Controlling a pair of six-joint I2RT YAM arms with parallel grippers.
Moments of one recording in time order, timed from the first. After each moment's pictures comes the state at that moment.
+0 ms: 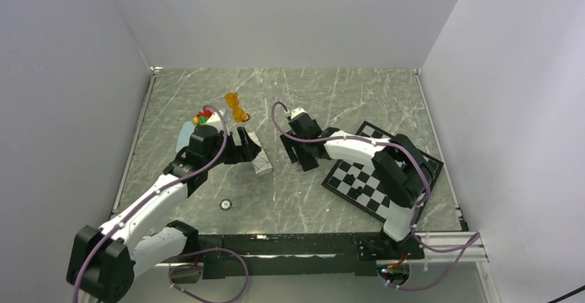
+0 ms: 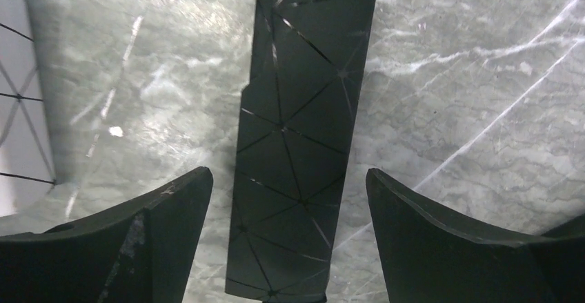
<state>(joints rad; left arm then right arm) -0.43 0.96 0.58 -0.10 0.13 -0.54 0.74 1.80 1.10 -0.23 0.22 0.18</state>
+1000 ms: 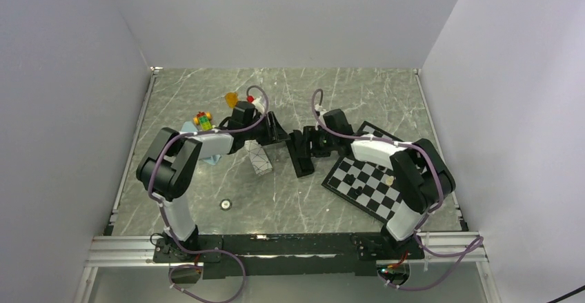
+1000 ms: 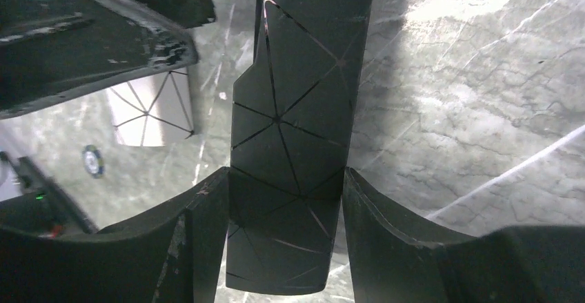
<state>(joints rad) -0.44 1.80 0.93 0.30 0.47 -0.72 0.54 1.68 0.90 -0.03 -0.32 0.44</state>
